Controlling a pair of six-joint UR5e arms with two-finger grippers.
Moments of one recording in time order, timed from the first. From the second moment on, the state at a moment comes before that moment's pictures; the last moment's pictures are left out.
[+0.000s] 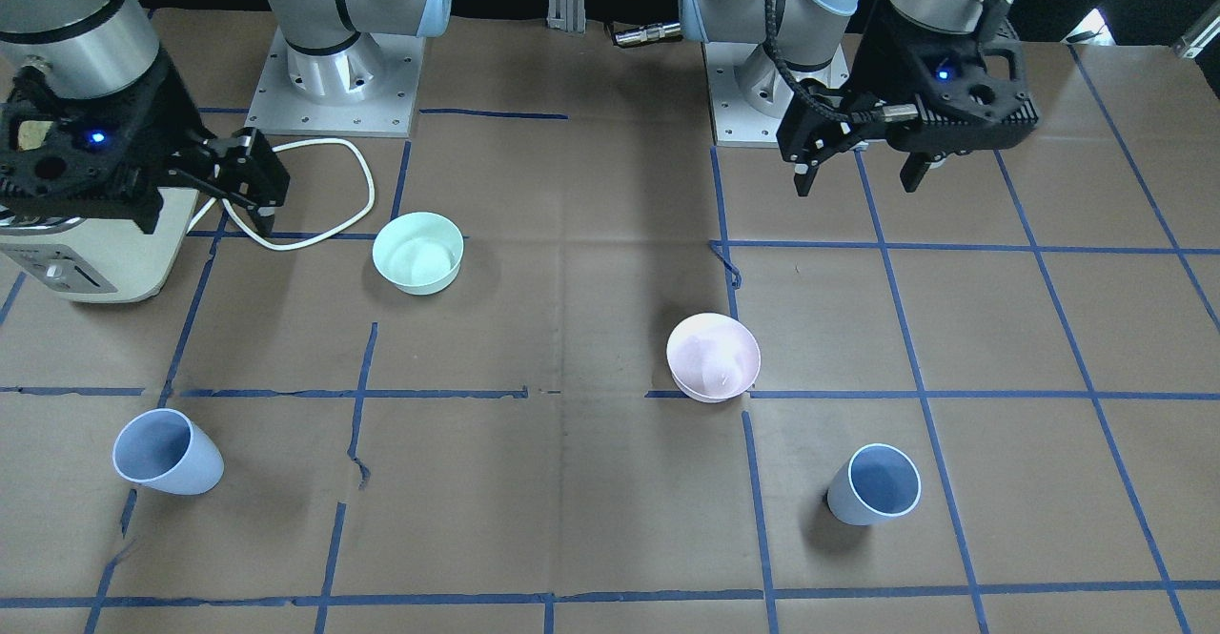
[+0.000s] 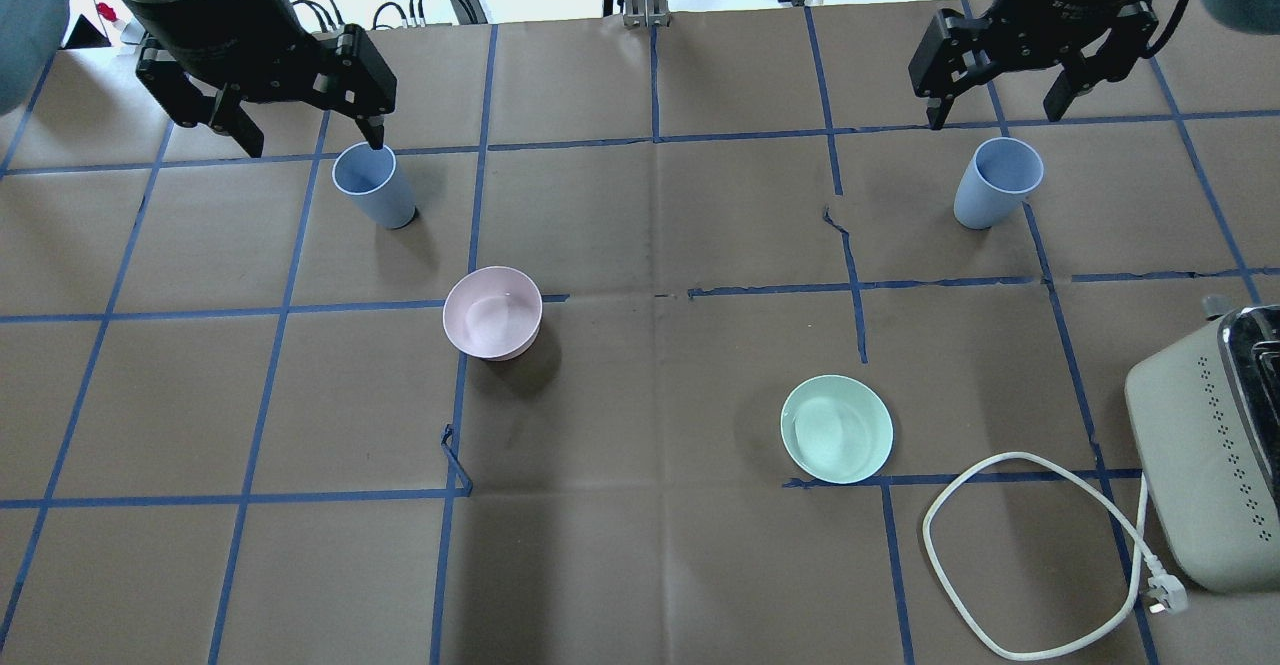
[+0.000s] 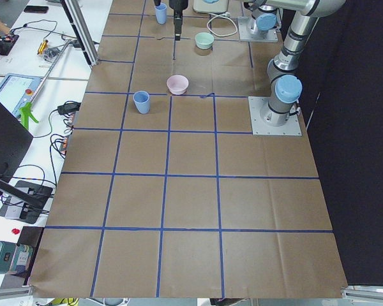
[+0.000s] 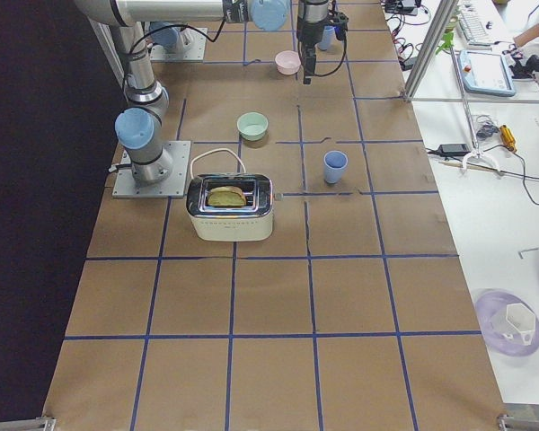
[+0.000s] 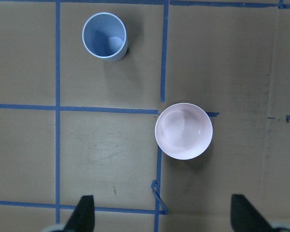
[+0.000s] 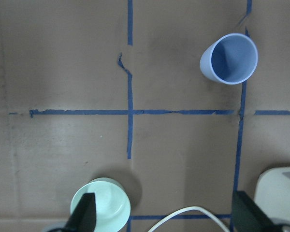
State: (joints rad) left arm -1.54 -1.61 -1.45 -1.62 1.61 -0.02; right arm 1.48 -1.47 1.45 -1.59 -1.62 -0.14
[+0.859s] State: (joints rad) left arm -1.44 -1.87 -1.44 -1.35 1.60 0.08; right arm 1.24 -1.22 1.45 -1.91 -1.58 -0.51
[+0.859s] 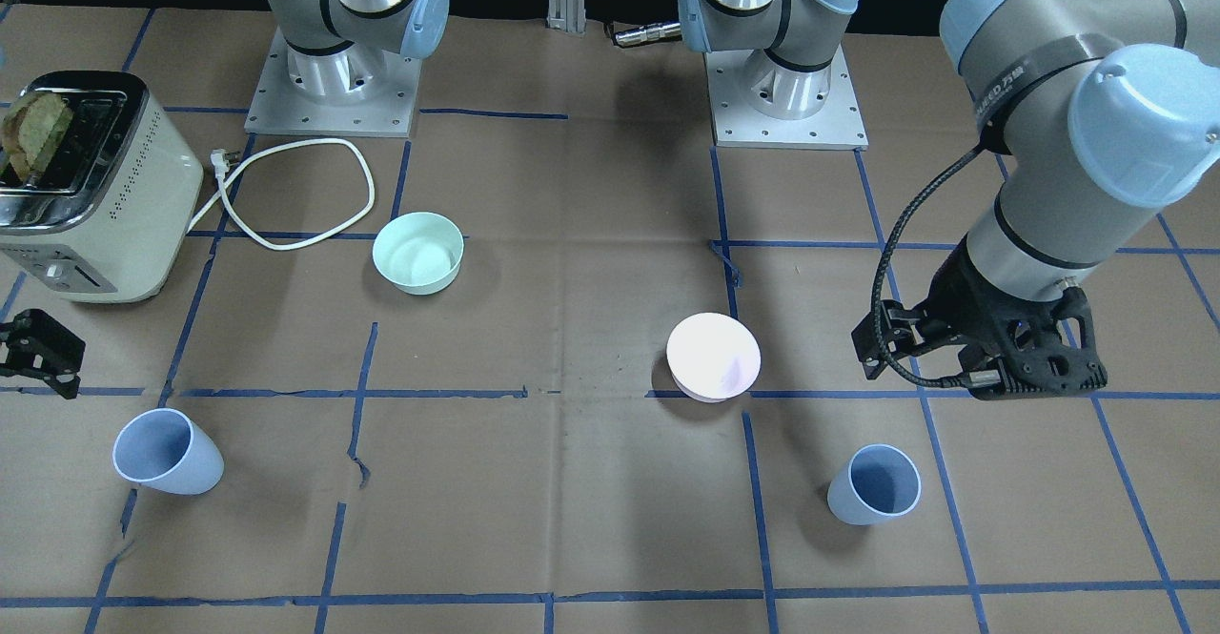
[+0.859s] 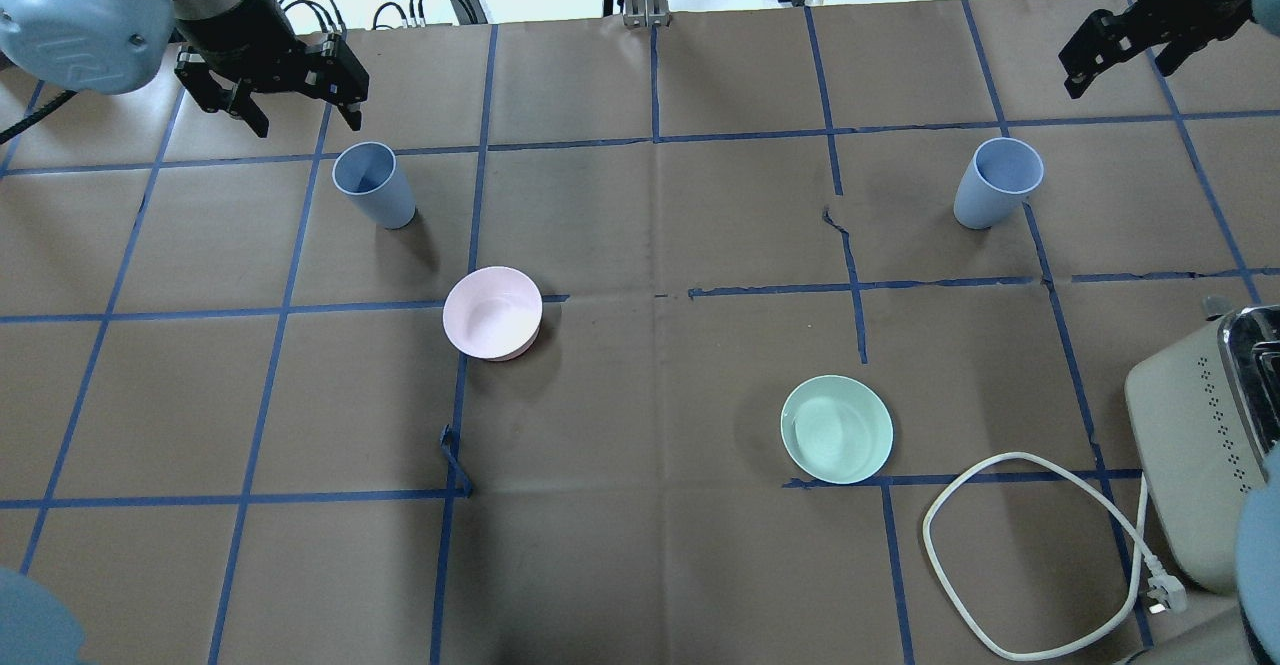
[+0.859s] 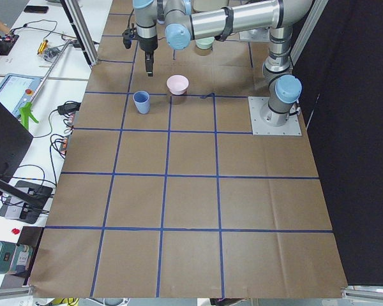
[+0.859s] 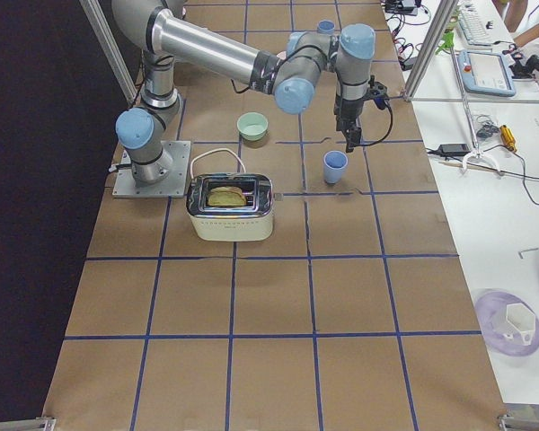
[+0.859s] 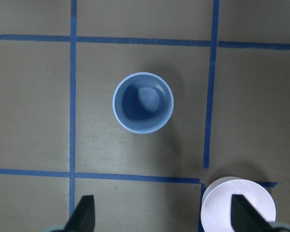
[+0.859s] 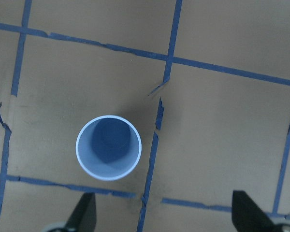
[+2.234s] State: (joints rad) left arm -1.47 -2.14 -1.45 -1.13 1.59 0.09; right arm 1.24 -1.11 1.60 -2.06 -1.56 -0.44
